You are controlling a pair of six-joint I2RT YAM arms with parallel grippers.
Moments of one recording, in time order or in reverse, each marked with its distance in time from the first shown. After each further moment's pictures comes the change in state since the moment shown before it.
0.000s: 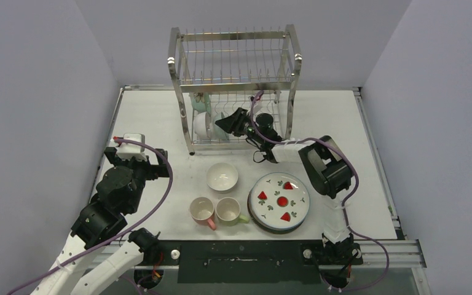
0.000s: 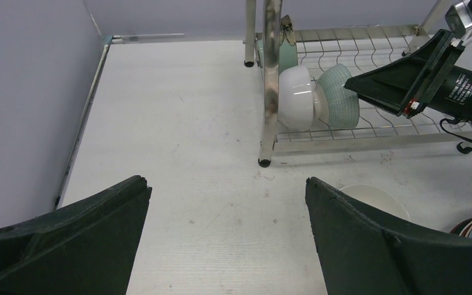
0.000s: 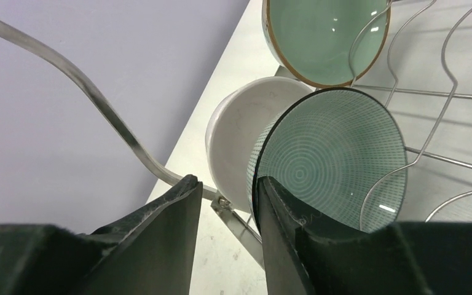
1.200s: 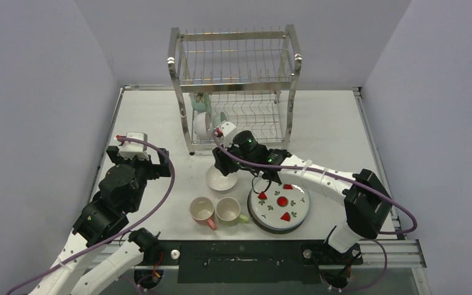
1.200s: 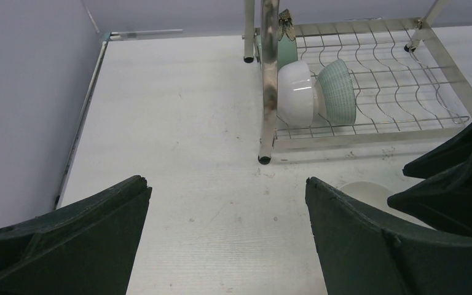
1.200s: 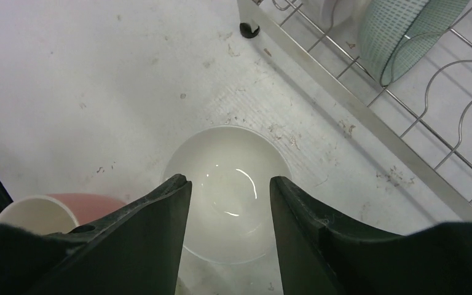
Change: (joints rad) left arm 0.000 0.018 -0.001 0.000 0.002 0.001; right arm 0.314 -0.512 -0.077 -0.930 0.276 -0.723
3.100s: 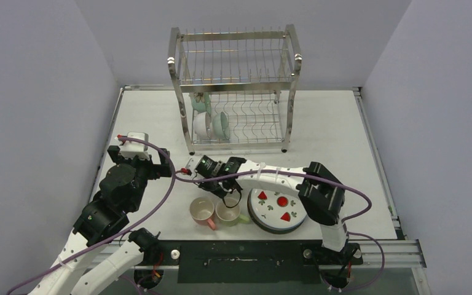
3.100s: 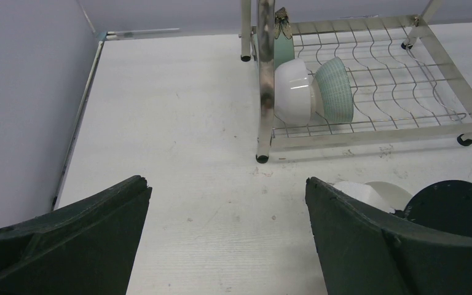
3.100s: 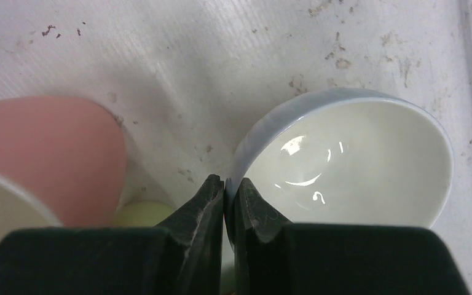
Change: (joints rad) left arm 0.000 0.004 0.000 0.000 0.013 0.000; right arm 0.239 0.391 0.377 -0.576 0.164 -0.190
